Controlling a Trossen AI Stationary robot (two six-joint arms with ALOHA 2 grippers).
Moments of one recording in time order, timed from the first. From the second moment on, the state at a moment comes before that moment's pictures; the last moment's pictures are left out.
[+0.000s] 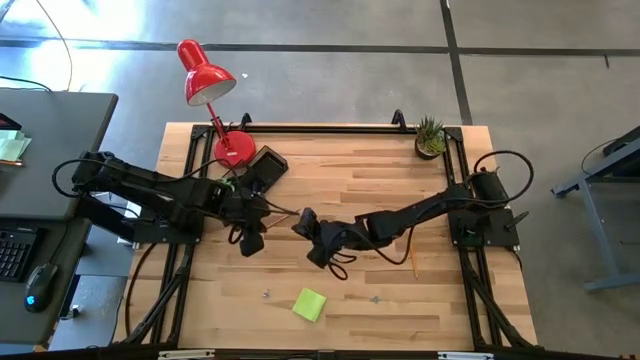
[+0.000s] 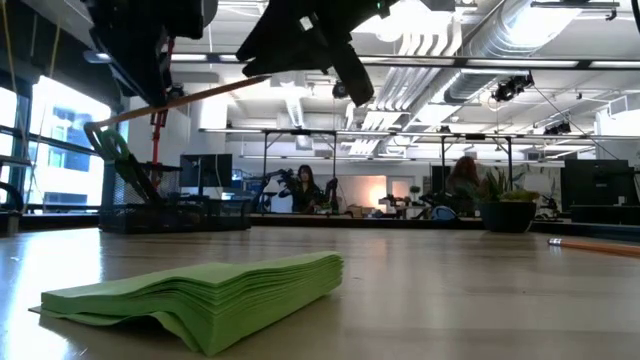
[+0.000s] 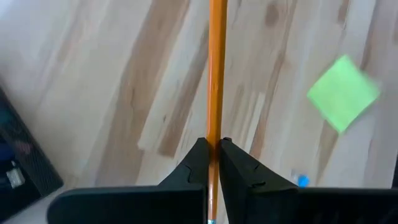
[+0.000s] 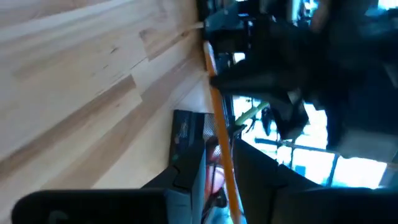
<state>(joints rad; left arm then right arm) -0.06 1.17 0.90 -0.80 -0.06 -0.54 0.26 1.88 1.34 0.05 0.46 -1.26</state>
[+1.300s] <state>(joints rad) -0.03 1.18 0.90 -0.71 -0.06 -0.49 0.19 1.91 1.34 0.04 0.54 -1.19</state>
